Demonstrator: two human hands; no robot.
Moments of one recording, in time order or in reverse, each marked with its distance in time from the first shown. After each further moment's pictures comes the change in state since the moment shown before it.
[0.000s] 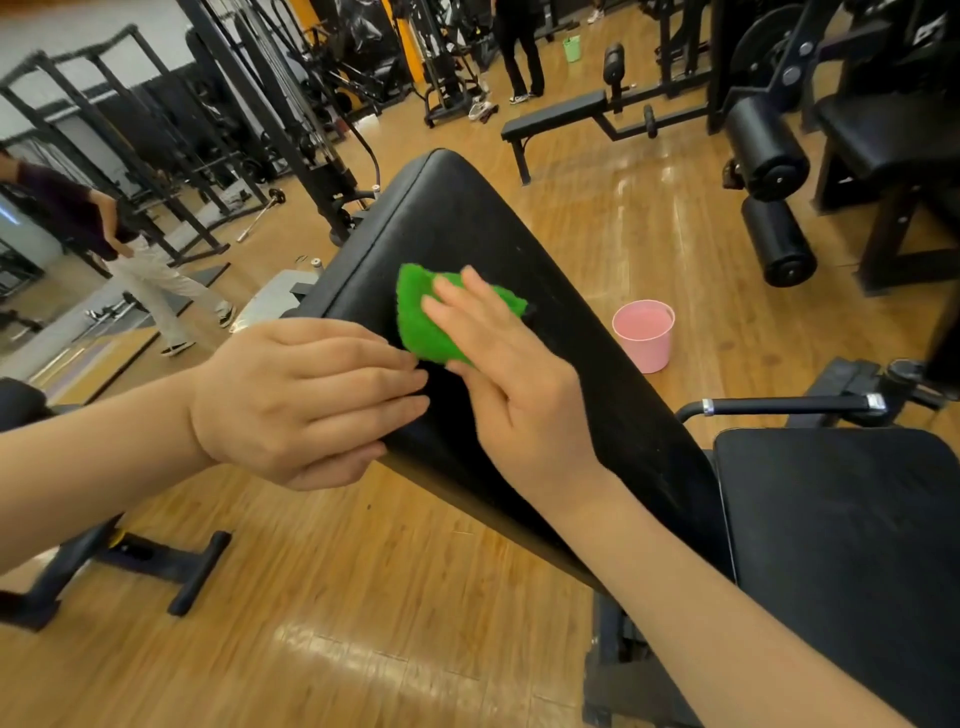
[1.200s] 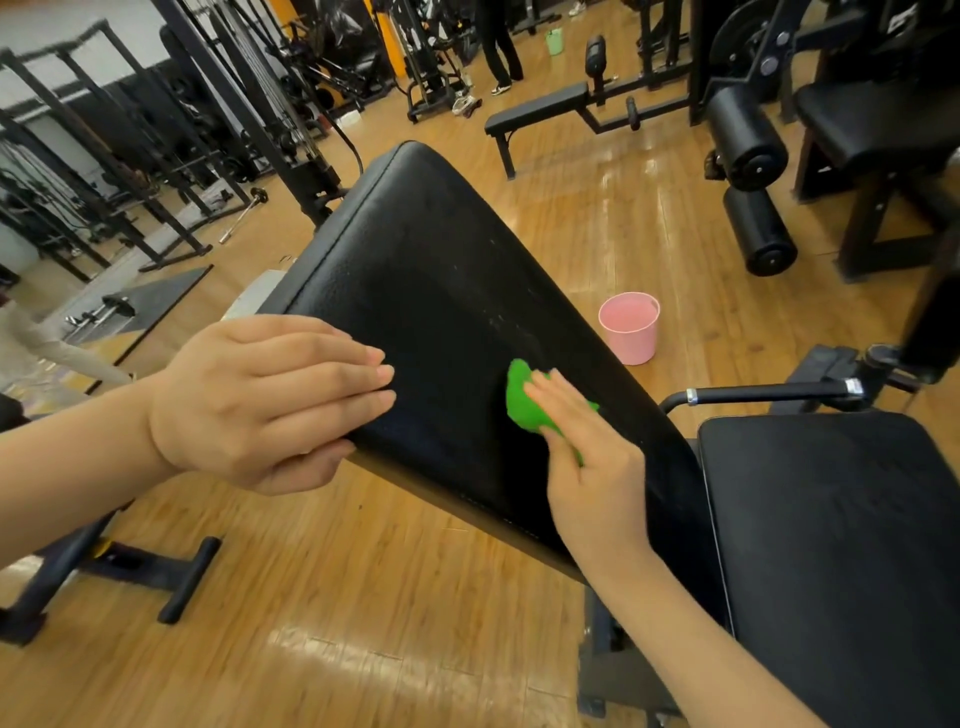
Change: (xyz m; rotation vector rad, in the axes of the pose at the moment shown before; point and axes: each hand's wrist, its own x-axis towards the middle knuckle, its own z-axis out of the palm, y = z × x) left_hand -0.003 -0.001 0.003 0.085 -0.012 0.008; right_hand -0.074 0.021 -0.028 -0.082 0.159 0.403
